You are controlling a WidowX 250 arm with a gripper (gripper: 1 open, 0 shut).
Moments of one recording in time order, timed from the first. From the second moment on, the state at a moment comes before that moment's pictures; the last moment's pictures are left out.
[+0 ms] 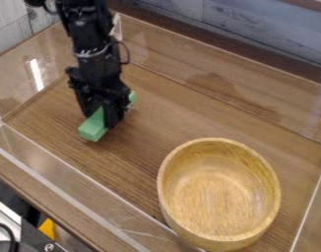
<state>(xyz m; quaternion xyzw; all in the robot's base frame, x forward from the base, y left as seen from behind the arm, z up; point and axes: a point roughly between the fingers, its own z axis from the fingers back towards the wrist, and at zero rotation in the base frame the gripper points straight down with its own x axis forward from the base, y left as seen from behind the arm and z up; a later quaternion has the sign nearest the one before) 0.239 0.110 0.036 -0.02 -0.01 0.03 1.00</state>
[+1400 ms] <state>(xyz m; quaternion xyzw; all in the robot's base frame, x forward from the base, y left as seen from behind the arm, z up) 0.208 0.077 0.038 -0.05 -0.02 0.01 1.00</state>
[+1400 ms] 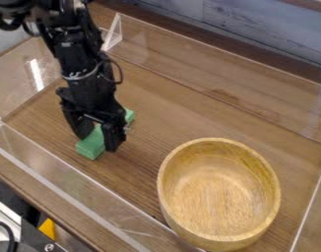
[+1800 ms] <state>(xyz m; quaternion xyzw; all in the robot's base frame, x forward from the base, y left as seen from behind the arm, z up) 0.205 0.072 0.037 -0.05 -0.03 -0.02 1.00</state>
